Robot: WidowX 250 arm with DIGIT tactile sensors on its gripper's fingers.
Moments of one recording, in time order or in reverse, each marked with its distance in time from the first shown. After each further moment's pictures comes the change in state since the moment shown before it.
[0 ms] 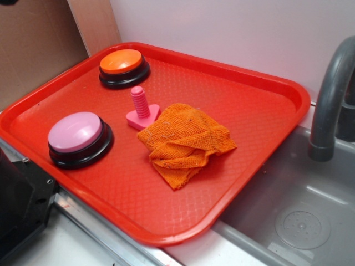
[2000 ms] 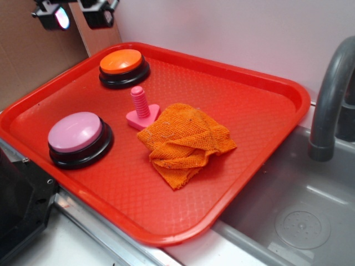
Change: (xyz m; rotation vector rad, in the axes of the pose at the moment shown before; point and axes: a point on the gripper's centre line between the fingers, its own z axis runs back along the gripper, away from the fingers) arm 0.124 0.117 -0.129 0.072 -0.069 0.497
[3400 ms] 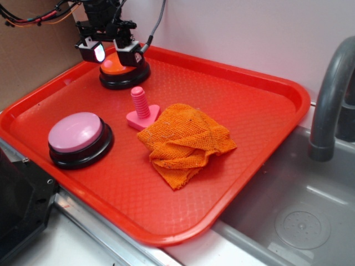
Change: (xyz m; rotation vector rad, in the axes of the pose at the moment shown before) arm 0.017 -0.018 -0.069 0.001 0.074 -0.201
